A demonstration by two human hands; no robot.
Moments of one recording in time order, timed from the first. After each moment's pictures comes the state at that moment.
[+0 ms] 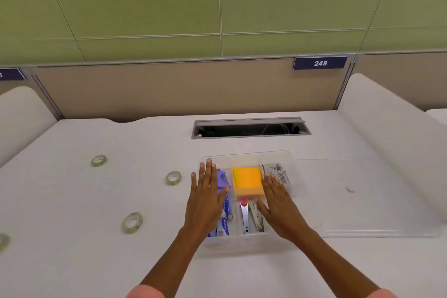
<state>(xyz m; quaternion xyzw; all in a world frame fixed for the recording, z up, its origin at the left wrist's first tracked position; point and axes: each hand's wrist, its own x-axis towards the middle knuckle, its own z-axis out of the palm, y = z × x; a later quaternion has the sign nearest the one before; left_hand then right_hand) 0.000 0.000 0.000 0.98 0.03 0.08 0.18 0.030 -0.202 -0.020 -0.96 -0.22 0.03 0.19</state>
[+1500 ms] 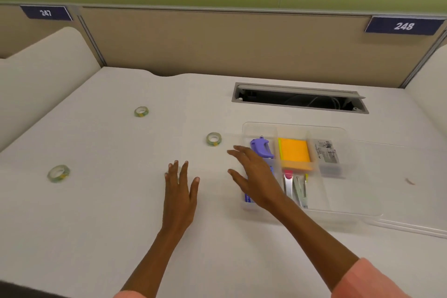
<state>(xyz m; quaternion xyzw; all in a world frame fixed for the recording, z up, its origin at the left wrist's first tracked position) -0.104 0.106 -0.049 0.90 0.24 0.18 0.33 -0.006 -0.057 0.006 -0.88 -0.35 0.02 0.33</state>
